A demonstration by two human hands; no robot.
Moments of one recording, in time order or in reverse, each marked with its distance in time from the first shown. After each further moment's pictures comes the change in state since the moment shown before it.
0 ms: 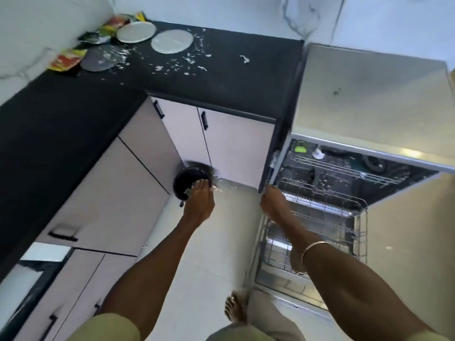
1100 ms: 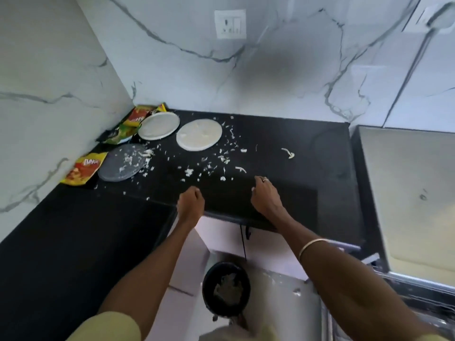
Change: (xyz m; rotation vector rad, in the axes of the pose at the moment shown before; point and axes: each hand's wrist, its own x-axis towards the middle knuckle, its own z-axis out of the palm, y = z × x) left_hand 0.434 -0.108 -0.223 -0.256 0.302 -0.183; right_hand 0.384 -0.313 -0.089 0.117 0.218 -0.211
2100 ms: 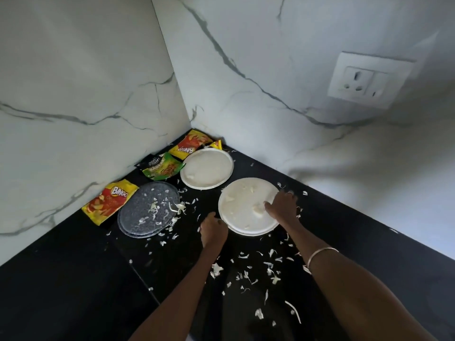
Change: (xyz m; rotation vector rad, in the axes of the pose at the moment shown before) left_hand 0.318 0.010 0.049 -0.146 0.131 -0.546; right_hand 0.449 -0.085 0.114 -0.210 -0.216 0.033
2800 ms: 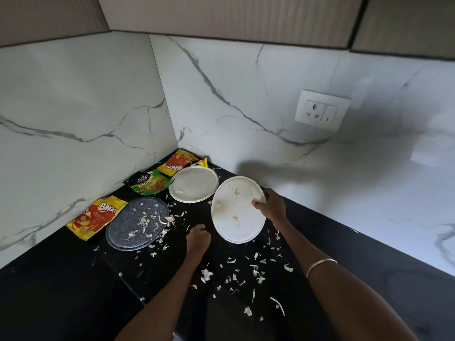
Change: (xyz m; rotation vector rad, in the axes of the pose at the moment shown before) left_hand -0.014 -0.007 -0.033 -0.136 -0.171 0.017; right_hand -0.059 -0.010 -0.078 0.491 0.066 -0.028
